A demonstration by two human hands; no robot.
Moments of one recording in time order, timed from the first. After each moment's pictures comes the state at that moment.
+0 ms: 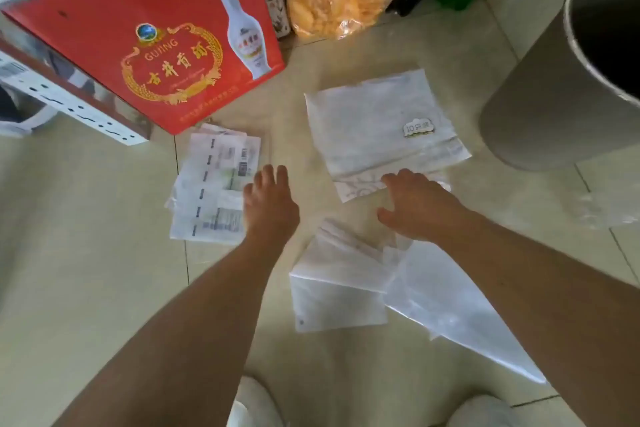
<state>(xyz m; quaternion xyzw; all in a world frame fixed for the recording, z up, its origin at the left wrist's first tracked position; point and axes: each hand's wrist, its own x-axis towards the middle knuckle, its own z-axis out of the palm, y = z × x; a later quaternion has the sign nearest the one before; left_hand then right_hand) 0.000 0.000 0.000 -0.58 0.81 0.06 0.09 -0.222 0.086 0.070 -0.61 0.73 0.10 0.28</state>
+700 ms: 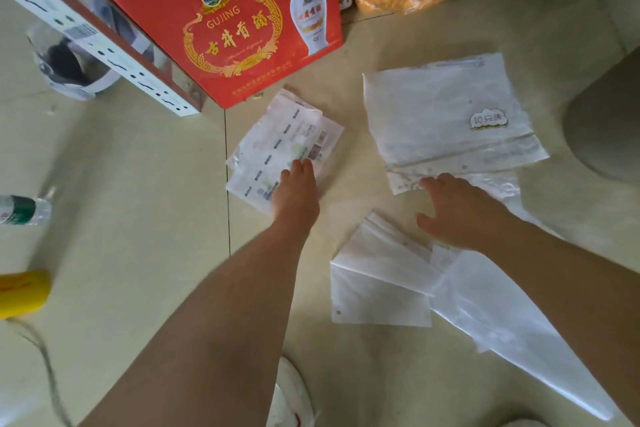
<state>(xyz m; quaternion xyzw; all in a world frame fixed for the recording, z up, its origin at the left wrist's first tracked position) 0.034 -0.018 -0.019 -0.65 0.74 0.13 0.13 -0.202 0.075 0.043 -0.64 0.70 0.12 0.29</state>
